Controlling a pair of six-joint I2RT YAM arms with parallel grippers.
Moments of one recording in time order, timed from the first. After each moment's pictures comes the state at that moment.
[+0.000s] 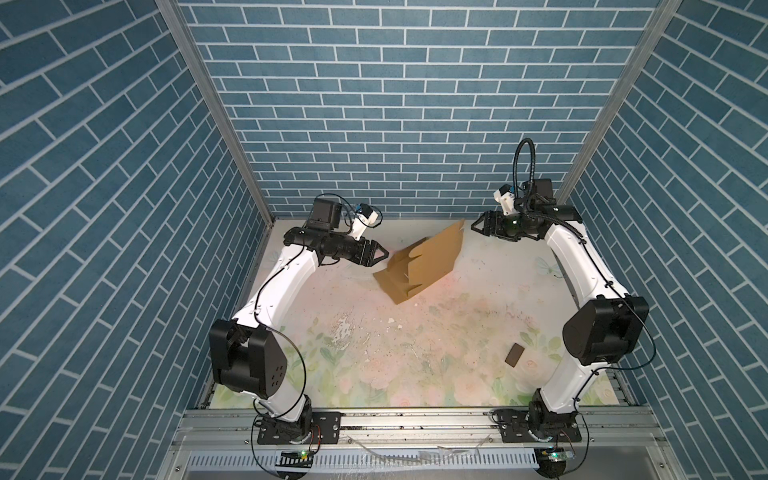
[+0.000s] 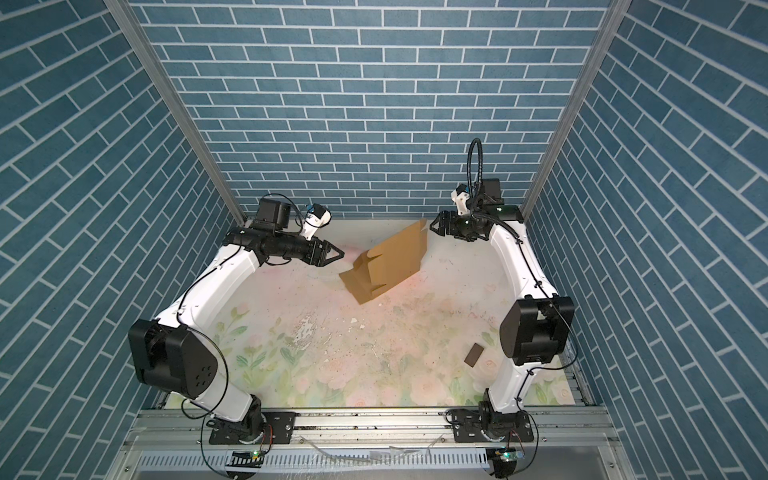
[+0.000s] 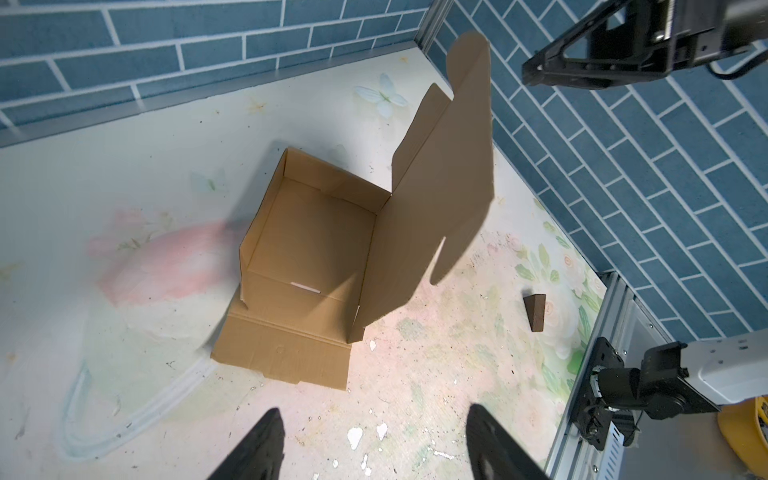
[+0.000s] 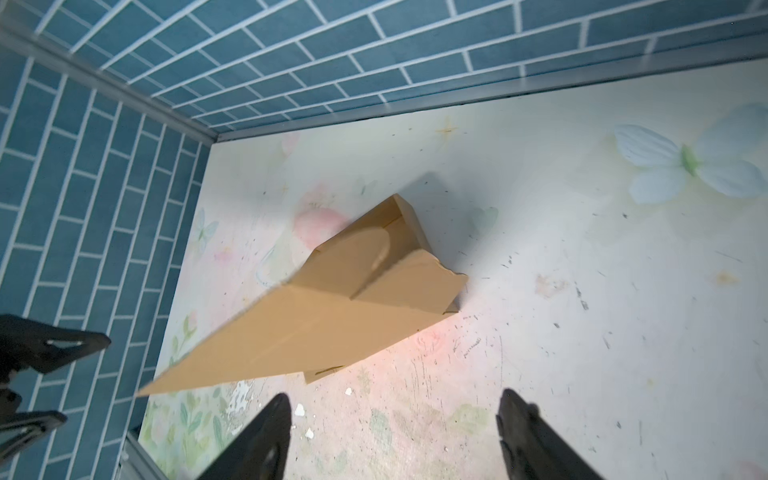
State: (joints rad) left arm -0.23 1.60 1.48 -0.74 0.64 0.06; right arm 0.15 1.77 1.81 -0.90 -0.46 0.23
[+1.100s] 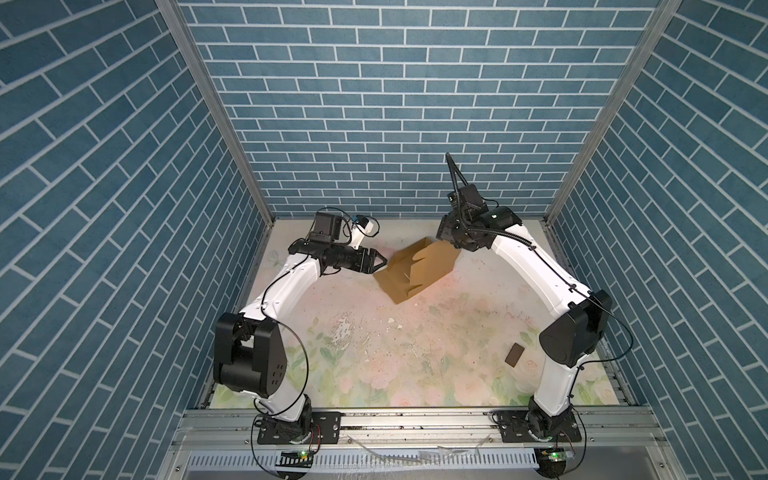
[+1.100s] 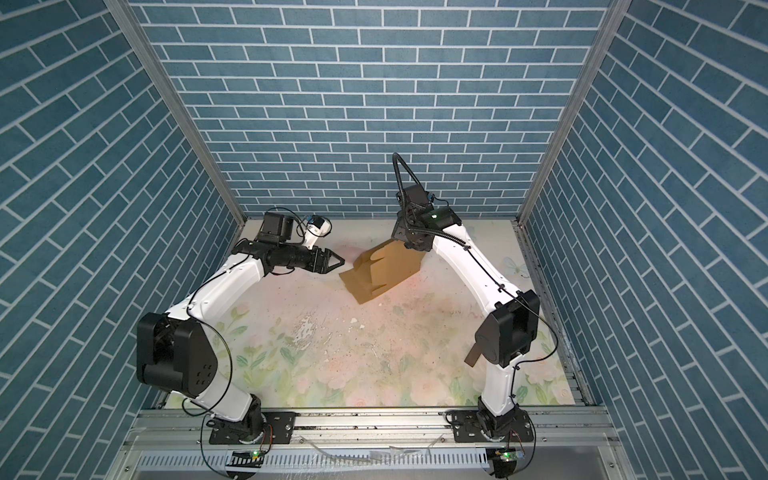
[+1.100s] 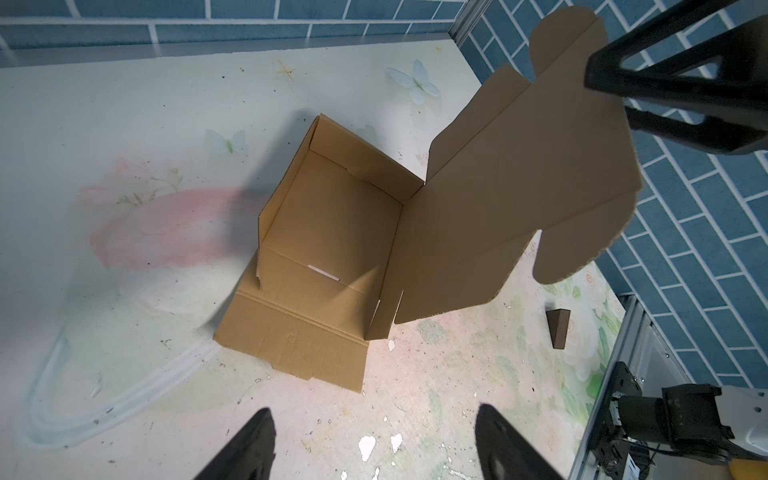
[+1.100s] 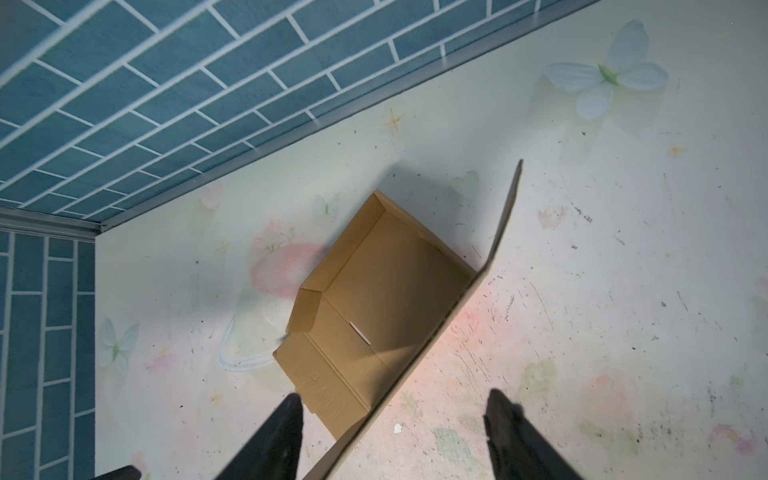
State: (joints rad) left arm -0.22 1.60 1.33 -0.58 0.64 0.00; right arm 0.59 1.88 1.96 -0.99 0.18 0.76
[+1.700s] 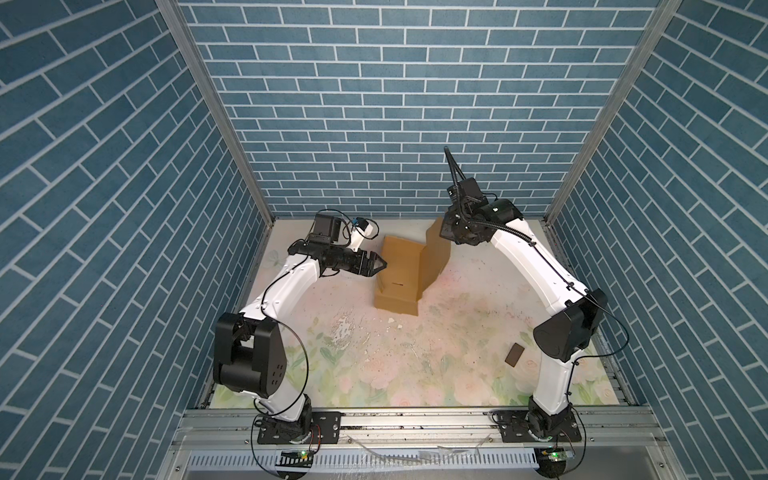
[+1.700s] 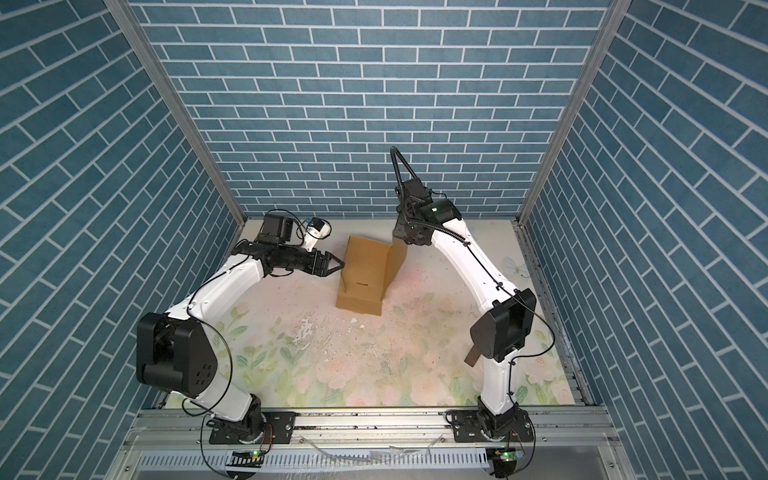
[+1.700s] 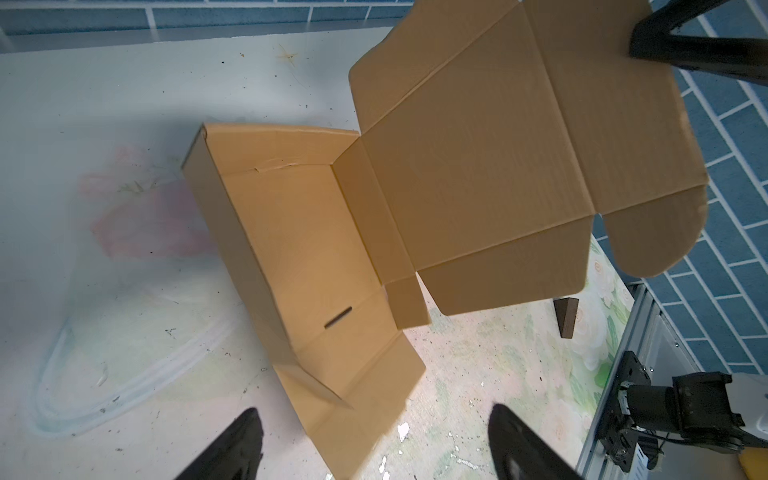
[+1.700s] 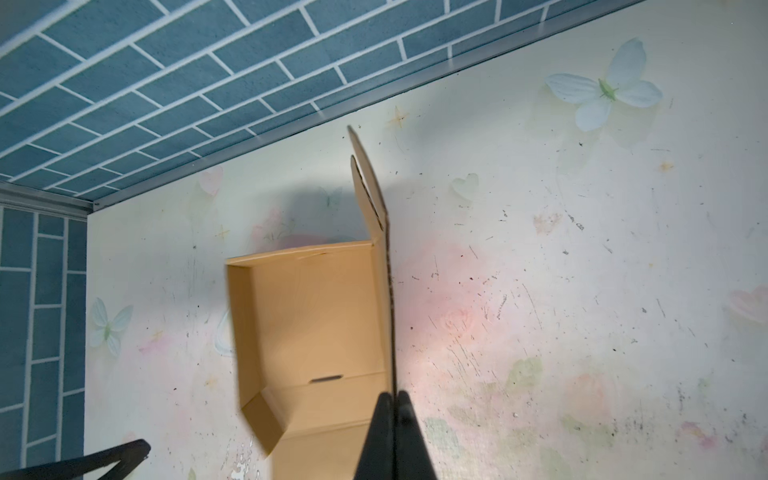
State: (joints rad) left arm -0.21 1.60 1.32 -0.60 0.63 0.03; right arm 0.59 1.92 2.12 -1.13 0.16 0.68
